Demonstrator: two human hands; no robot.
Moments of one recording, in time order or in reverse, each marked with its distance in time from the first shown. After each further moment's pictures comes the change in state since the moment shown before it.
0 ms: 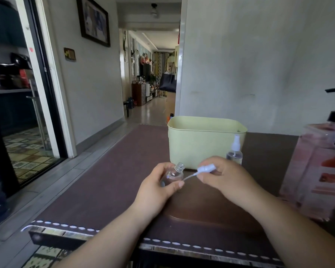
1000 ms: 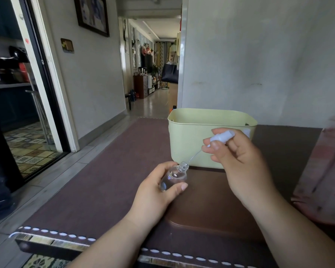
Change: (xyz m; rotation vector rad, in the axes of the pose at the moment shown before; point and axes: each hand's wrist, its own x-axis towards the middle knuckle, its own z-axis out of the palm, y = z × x) left_hand 0.000 -0.006 0.003 0.050 0.032 0.071; right_hand 0.012 -0.014 0.005 0.356 0.294 -0.257
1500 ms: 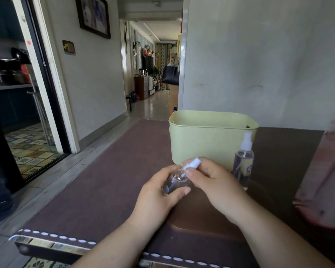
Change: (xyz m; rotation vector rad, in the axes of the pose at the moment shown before) left_hand 0.000 -0.001 0.001 0.015 -0.017 0.018; right_hand -0.009 0.031 0.029 -0.023 -0.325 0.235
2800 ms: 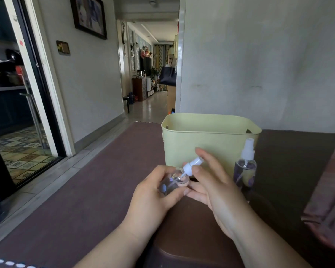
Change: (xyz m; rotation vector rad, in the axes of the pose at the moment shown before) left_hand 0.033 -0.006 0.013 0.039 0.066 0.077; right_hand 0.020 0.024 -0.007 0.606 0.043 0.075
